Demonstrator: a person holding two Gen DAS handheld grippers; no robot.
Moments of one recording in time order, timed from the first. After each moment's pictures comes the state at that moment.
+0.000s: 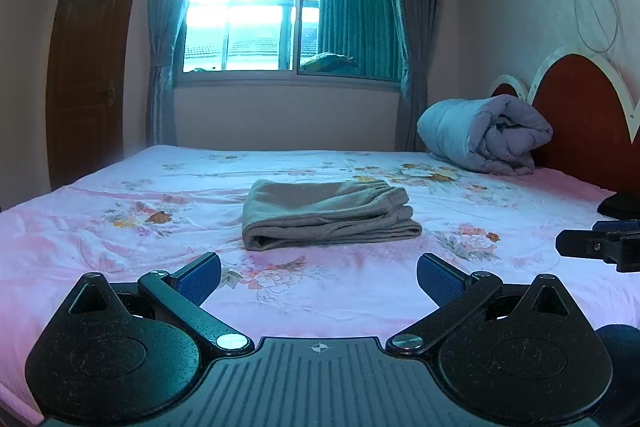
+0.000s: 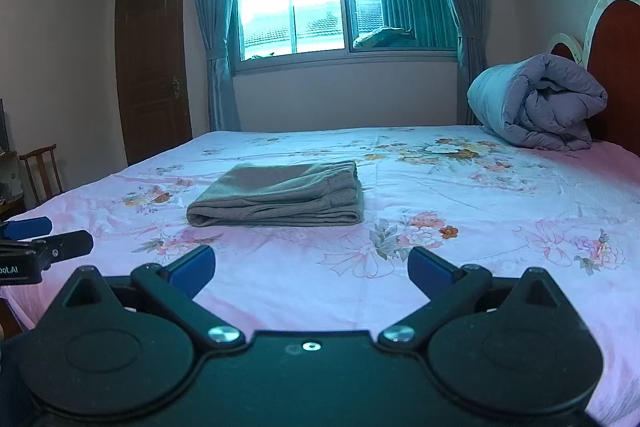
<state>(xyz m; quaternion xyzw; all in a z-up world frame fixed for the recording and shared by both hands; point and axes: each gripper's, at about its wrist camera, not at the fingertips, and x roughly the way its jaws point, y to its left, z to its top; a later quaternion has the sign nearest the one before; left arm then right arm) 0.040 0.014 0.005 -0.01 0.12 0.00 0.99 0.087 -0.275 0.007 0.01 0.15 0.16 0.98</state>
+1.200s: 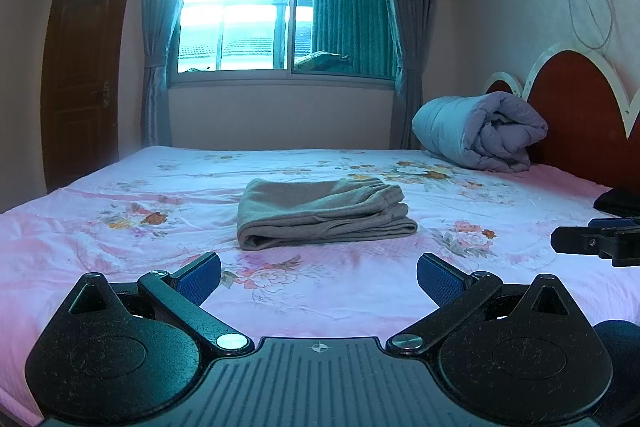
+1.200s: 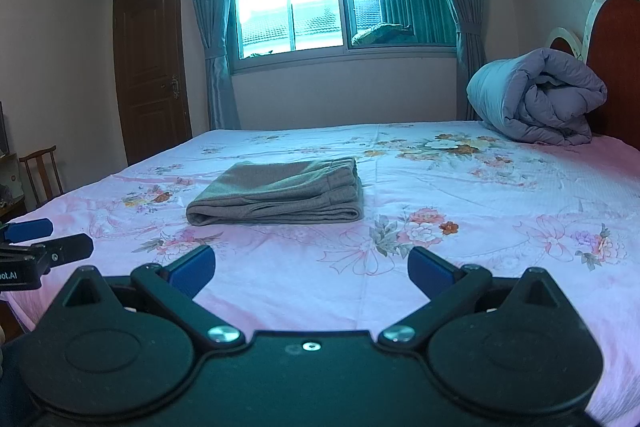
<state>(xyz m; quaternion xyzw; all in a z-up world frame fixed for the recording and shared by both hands) 0.041 0.015 0.004 -0.01 0.12 -0.01 0.99 0.087 -0.276 0.006 0.02 0.15 0.16 0.98</state>
